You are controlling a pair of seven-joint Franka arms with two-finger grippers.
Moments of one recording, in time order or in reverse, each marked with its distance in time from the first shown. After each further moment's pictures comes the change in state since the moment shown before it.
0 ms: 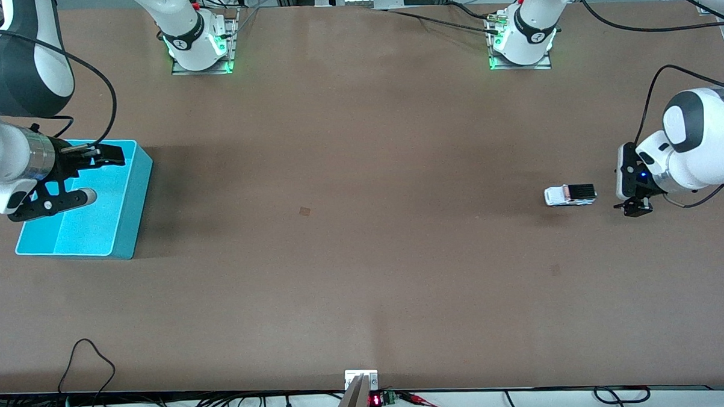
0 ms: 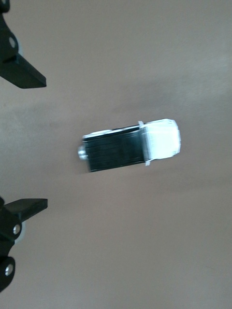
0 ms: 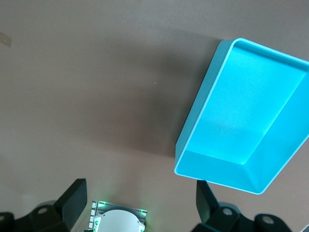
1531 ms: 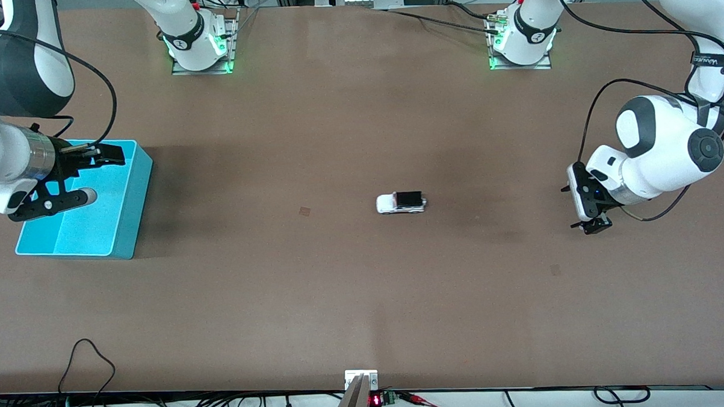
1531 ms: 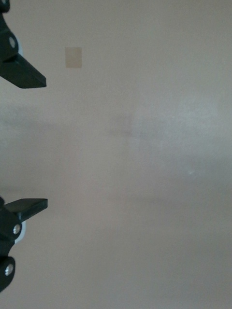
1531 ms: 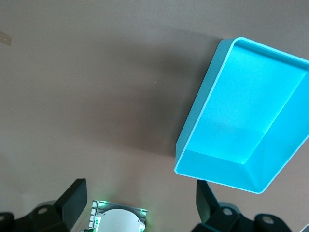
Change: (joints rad) left arm -0.141 0.022 -0.035 -0.005 -0.197 0.149 -0.348; right arm 0.000 0.000 0.000 0.000 0.000 -0.003 0.000
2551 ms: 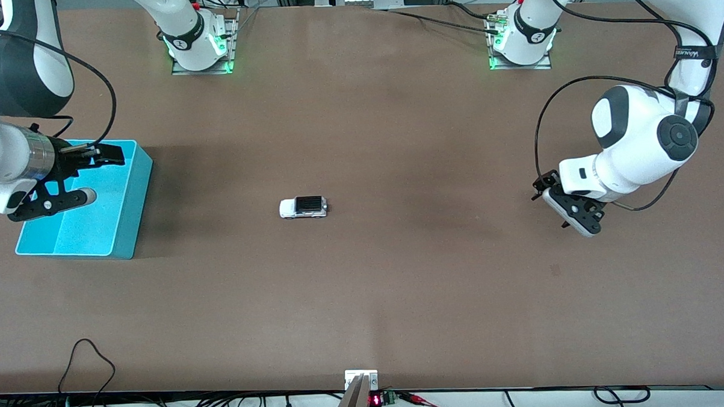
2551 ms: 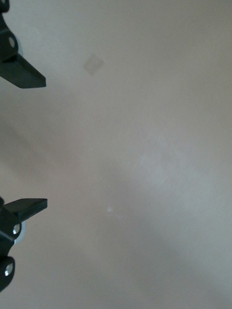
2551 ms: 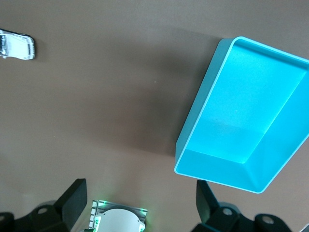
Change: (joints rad) left arm -0.107 -0.050 0.006 0.028 0.000 0.011 -0.833; right arm -0.001 0.000 0.000 0.000 0.000 -0.001 0.000
